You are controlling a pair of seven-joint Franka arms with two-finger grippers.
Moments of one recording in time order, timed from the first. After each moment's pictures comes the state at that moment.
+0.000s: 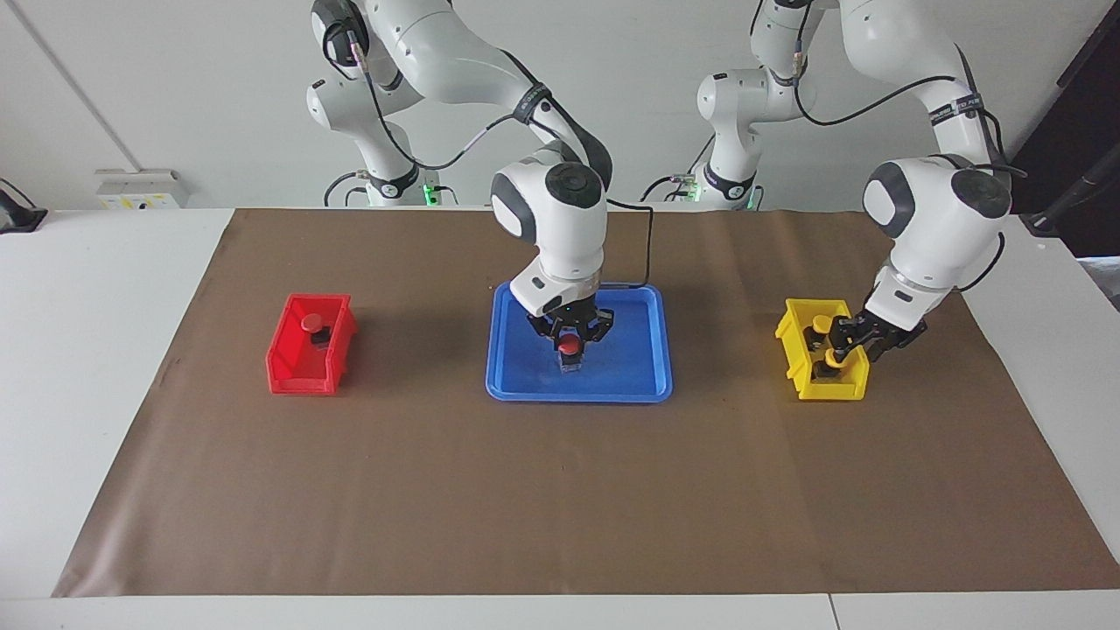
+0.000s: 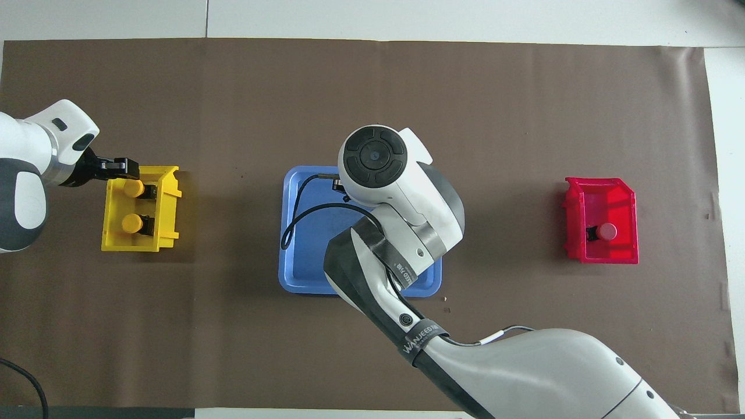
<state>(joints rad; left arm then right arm) -0.04 0.12 0.03 -2.04 -0.02 2.23 0.08 0.55 0.45 0.07 -1.59 -0.06 2.10 0.82</state>
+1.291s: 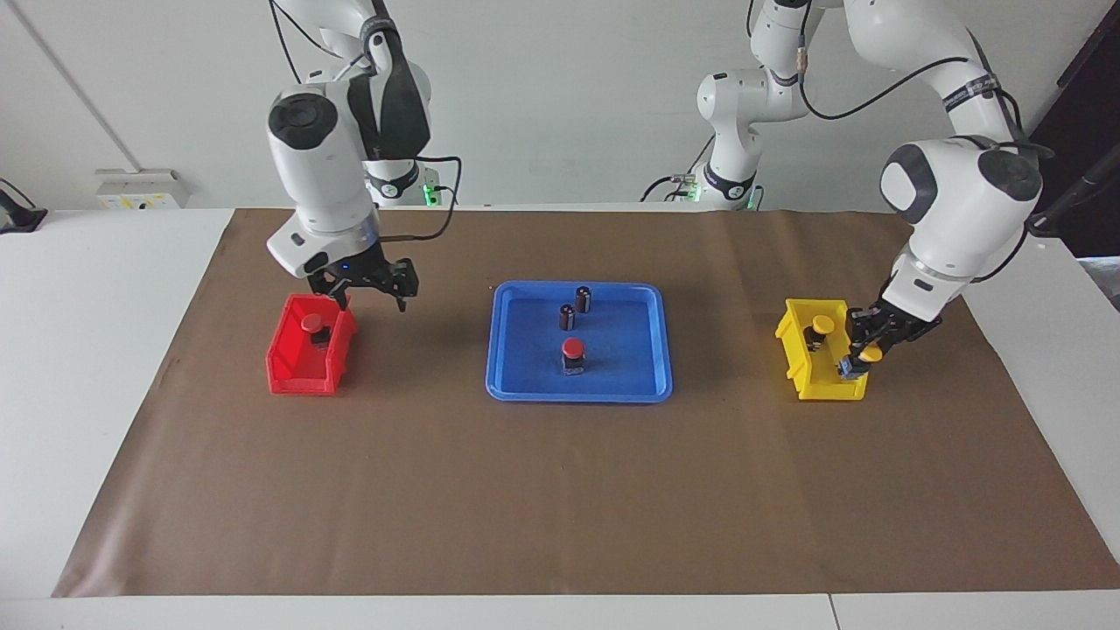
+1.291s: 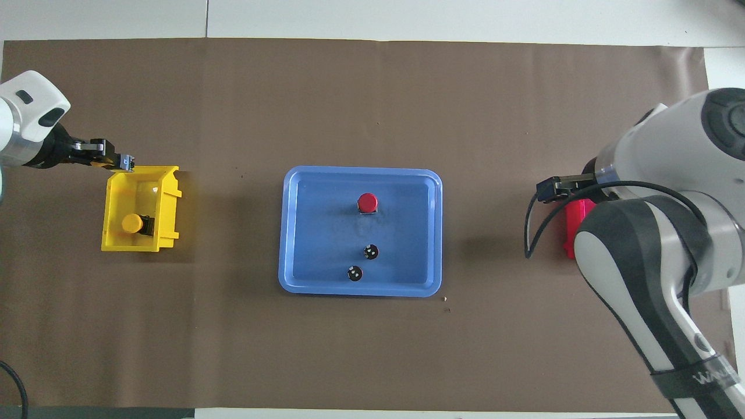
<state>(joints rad) -0.06 0.12 0.03 -1.79 -0.02 1.98 0.05 0.01 -0.08 0.06 -2.07 -0.03 1.98 0.04</state>
